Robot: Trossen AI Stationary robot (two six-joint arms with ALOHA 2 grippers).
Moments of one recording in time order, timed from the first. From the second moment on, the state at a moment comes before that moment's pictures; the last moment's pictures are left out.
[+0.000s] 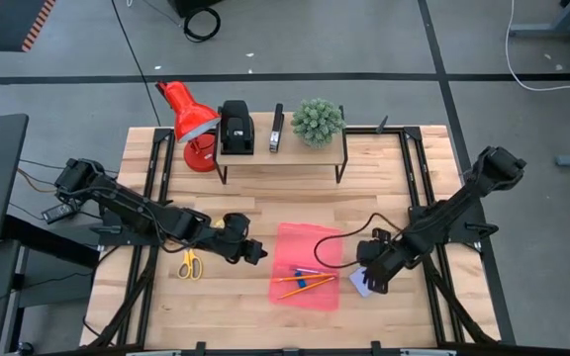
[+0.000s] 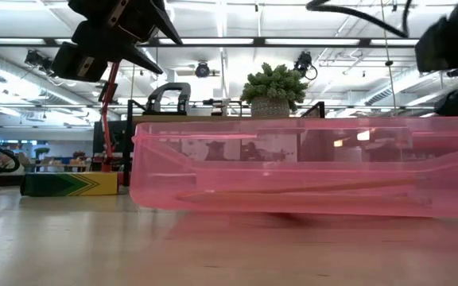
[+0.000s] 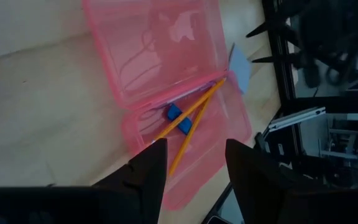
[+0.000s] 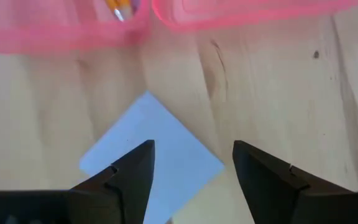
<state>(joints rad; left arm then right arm) -0.39 1.39 0.89 -0.19 -0.25 -1.48 0.65 1.34 0.67 -0.56 0.18 0.90</state>
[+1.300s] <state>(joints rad) -0.40 1.39 0.89 -0.19 -0.25 -1.48 0.53 1.44 0.56 -0.37 -0.12 0.13</state>
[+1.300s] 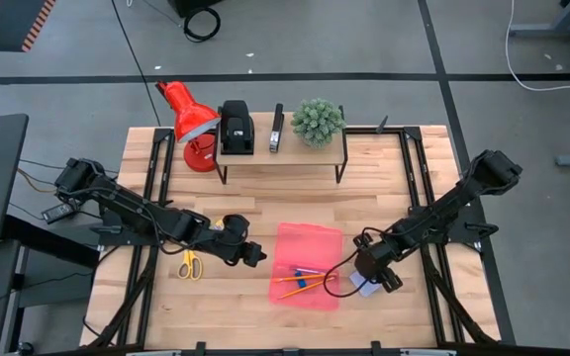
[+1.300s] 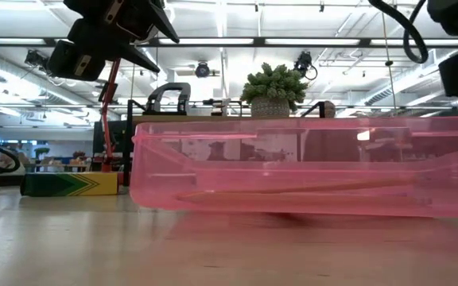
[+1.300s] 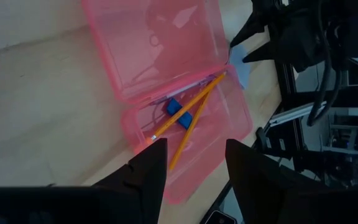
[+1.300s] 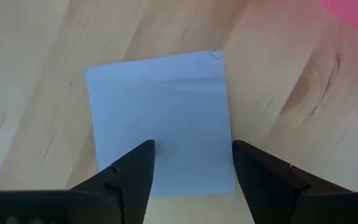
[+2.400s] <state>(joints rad) -0.40 1.39 0.89 -0.20 -0.25 -1.47 0.53 1.45 0.65 -0.48 -0.16 0.38</state>
